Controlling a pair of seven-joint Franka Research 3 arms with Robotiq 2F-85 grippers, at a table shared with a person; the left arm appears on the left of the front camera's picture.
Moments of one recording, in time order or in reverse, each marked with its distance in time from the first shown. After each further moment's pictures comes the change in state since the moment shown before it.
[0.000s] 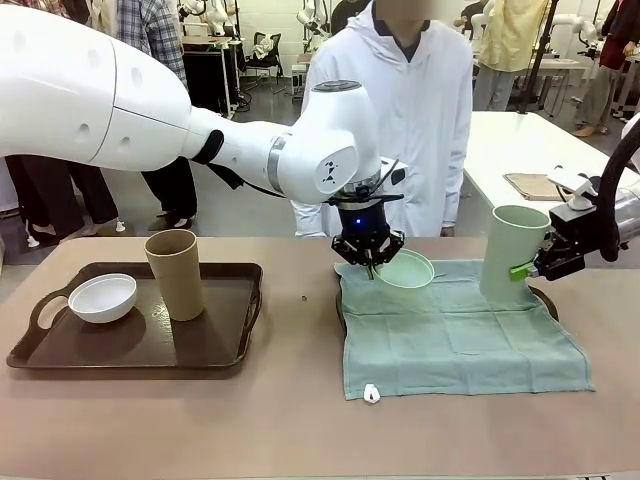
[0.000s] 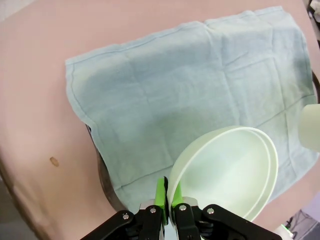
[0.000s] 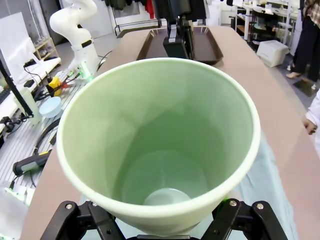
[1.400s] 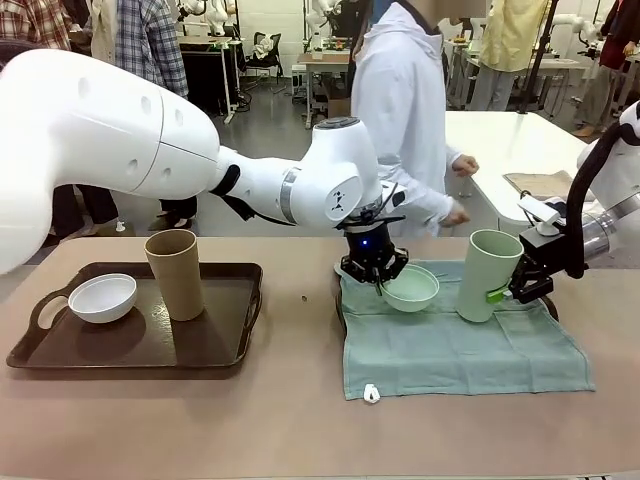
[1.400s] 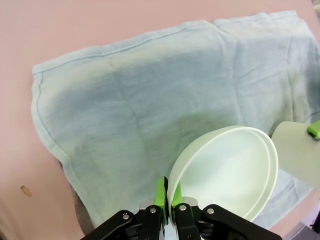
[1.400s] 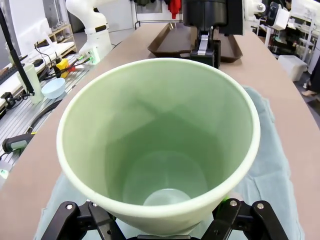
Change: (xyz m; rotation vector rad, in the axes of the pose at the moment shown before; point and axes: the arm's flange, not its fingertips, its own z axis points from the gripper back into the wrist) left arm 0.016 0.004 -0.059 -0.061 0.023 0.048; right arm -0.038 -0.029 -0.048 0.092 -0.014 0.117
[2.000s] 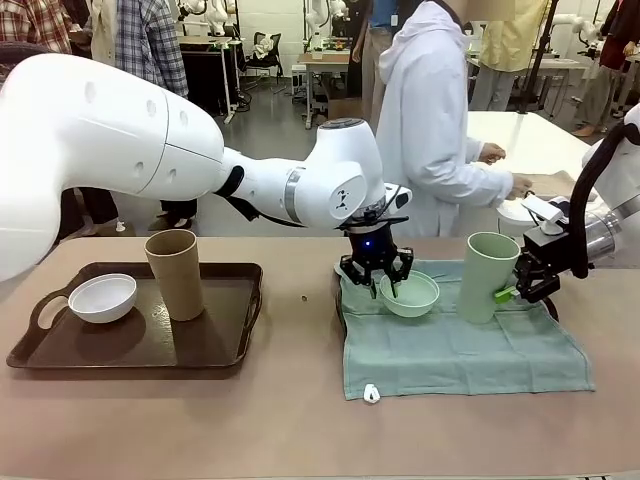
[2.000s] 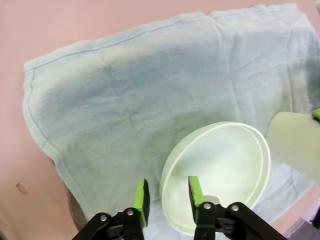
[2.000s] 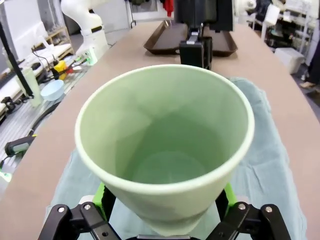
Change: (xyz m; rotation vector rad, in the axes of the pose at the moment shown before) left arm 0.000 -0.005 -0.001 0.004 0.030 -0.006; right arm -0.003 0.002 0.010 -0.013 0.013 -0.053
